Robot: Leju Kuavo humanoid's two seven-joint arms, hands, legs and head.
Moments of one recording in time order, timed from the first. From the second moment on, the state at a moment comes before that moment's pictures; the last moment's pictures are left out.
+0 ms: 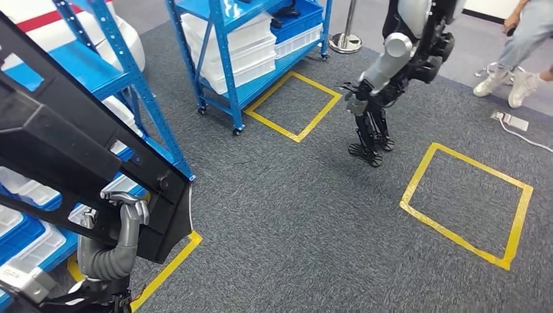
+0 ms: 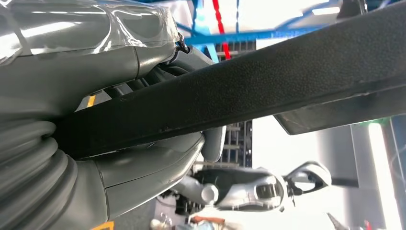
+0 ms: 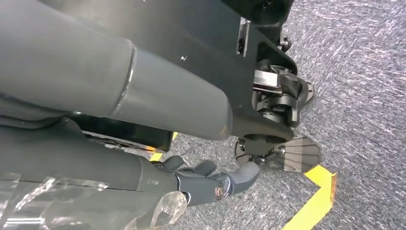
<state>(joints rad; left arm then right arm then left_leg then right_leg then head) 0.08 0.25 -0.44 -1.69 0.27 0.49 -0.32 -0.11 0.02 1.00 -0.19 -0.85 -0.37 -0.02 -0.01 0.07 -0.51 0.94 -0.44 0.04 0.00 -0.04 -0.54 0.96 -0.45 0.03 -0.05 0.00</state>
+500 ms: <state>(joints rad) 0.10 0.26 -0.41 -1.71 0.25 0.48 -0.31 -0.12 0.03 1.00 -0.19 -0.85 -0.37 0.00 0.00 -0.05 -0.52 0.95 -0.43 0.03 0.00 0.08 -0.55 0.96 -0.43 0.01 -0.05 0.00</state>
